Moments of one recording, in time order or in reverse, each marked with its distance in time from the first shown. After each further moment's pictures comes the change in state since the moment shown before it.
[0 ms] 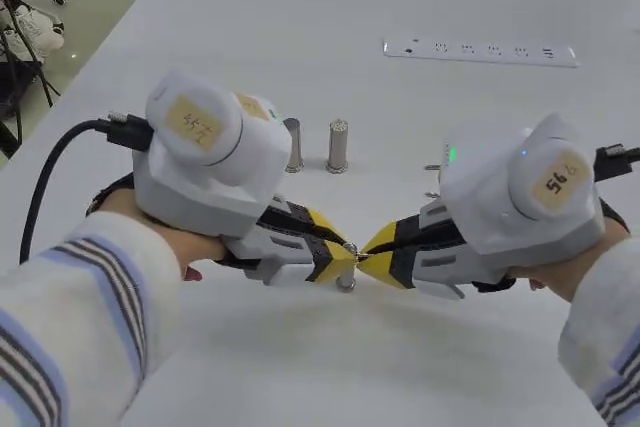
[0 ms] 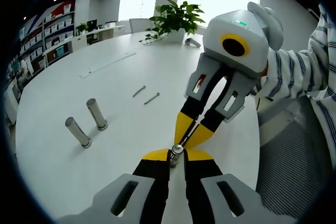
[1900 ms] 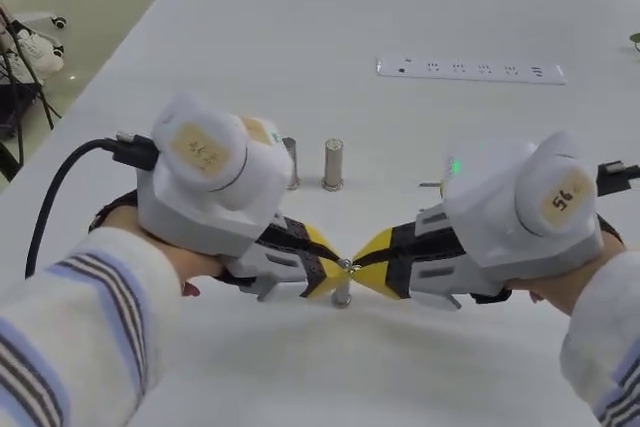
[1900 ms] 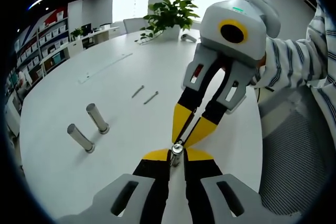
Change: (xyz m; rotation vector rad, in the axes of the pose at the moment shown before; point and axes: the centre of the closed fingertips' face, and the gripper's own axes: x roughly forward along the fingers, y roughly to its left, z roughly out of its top) left arm 0.000 0.000 -0.001 0.075 0.033 0.009; right arm -0.006 -0.001 0.011 -0.040 -0.063 -0.011
